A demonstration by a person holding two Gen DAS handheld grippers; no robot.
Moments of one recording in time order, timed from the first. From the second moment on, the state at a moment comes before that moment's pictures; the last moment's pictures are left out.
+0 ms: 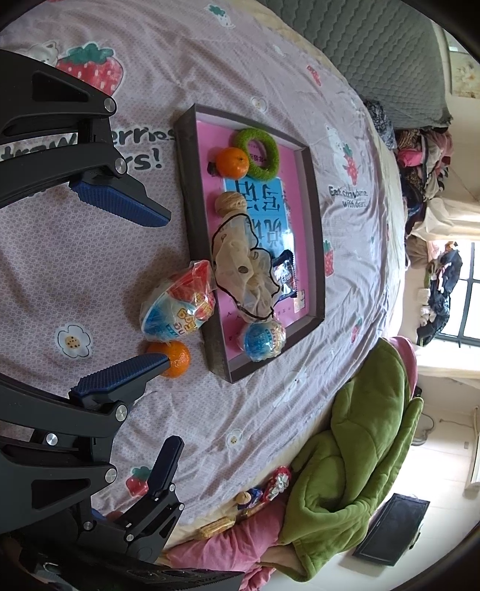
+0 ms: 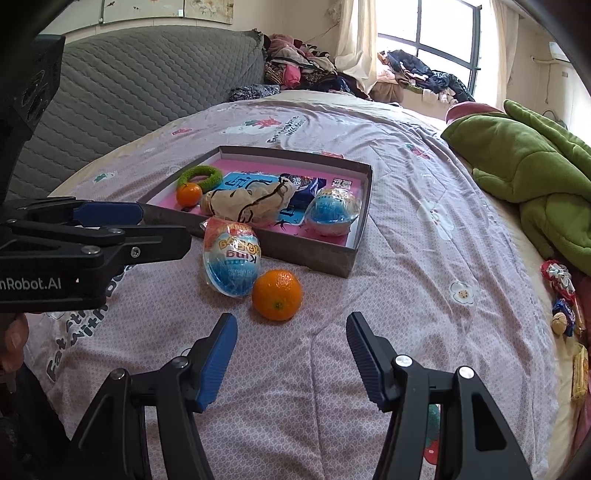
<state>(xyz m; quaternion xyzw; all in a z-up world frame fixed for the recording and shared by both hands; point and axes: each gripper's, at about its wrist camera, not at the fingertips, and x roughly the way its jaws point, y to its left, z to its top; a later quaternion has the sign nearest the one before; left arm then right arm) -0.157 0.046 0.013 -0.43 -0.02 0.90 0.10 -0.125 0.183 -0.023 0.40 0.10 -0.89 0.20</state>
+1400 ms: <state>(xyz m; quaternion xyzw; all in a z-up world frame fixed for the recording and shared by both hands) -0.221 0.055 -0.042 -0.49 -0.09 0.87 0.07 -0.159 0.157 -0.069 0.39 0.15 -0.89 0.20</state>
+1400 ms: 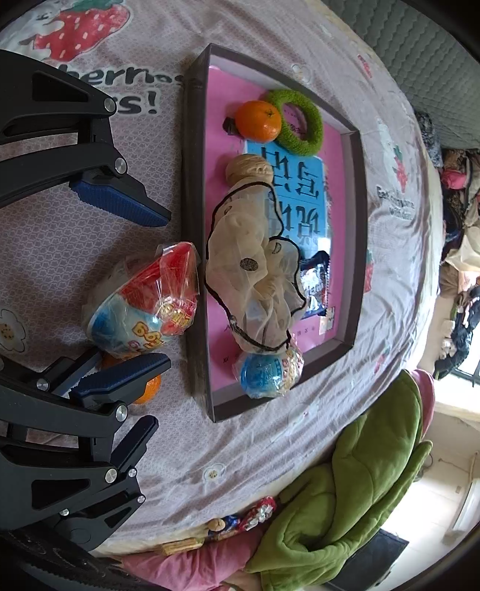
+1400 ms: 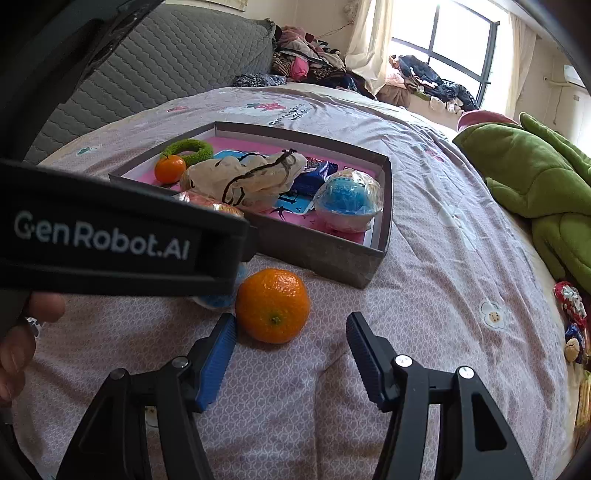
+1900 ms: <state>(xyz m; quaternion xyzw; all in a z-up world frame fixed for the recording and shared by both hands) -0.227 0.053 -0.053 -0.49 -0.12 0.86 0.07 -0.173 0.158 -0.071 0.39 0.12 -0.89 0.22</state>
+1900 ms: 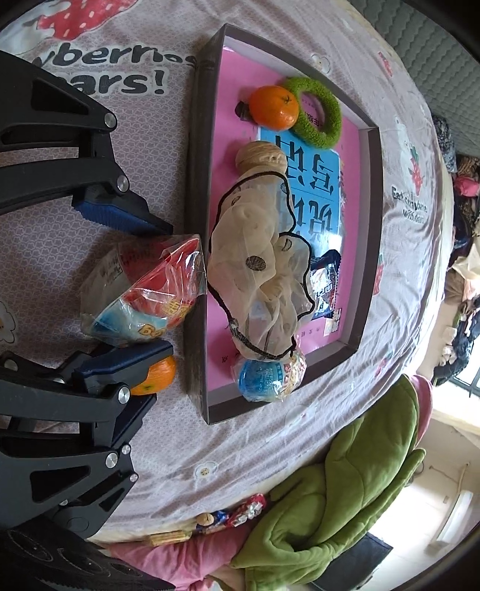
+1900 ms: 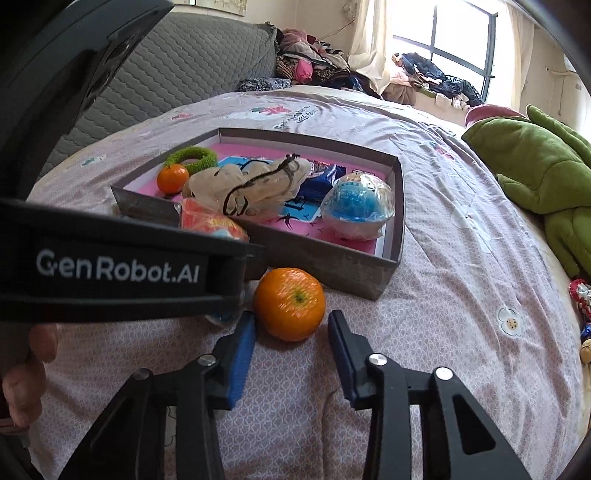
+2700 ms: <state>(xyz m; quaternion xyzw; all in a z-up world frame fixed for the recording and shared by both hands) -0.211 0.024 -0.020 -0.45 -0.14 0.88 0.08 -0.176 0.167 -0.065 0.38 0.08 -0.89 0.23</state>
